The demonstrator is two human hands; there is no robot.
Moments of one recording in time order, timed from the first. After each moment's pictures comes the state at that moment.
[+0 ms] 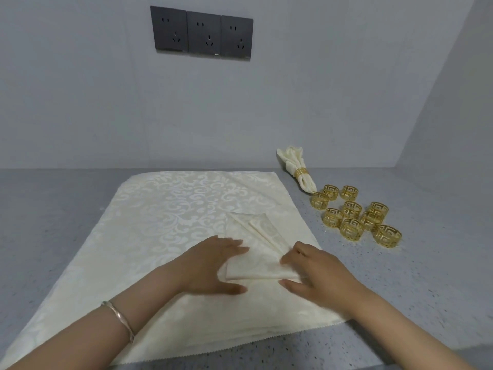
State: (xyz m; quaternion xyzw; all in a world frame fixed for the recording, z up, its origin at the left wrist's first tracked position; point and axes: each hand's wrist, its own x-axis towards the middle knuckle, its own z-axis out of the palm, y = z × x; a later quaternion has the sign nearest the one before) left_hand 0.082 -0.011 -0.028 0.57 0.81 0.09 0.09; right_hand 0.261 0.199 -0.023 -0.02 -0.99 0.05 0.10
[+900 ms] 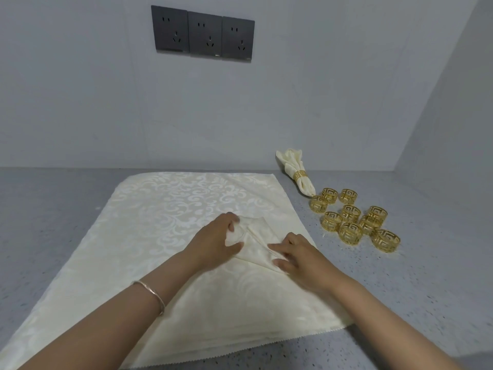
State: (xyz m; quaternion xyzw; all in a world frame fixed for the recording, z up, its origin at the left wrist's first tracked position) left_hand 0.059 0.030 -0.031 0.44 0.84 0.31 0.04; right_hand 0.218 0.208 -0.028 -0.08 -0.98 0.18 0.06
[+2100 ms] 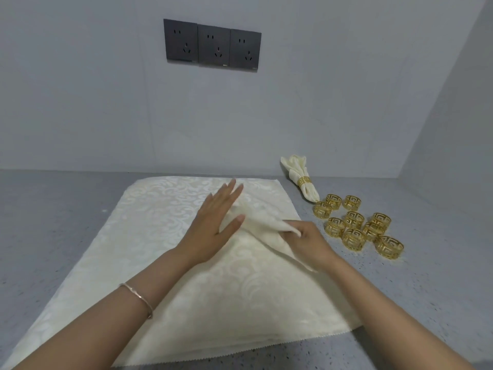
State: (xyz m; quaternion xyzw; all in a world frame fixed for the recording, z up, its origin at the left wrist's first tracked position) left_hand 0.066 0.009 0.008 0.52 0.77 0.37 -0.09; right_hand 0.198 0.203 0.005 -0.14 -0.86 0.46 0.18
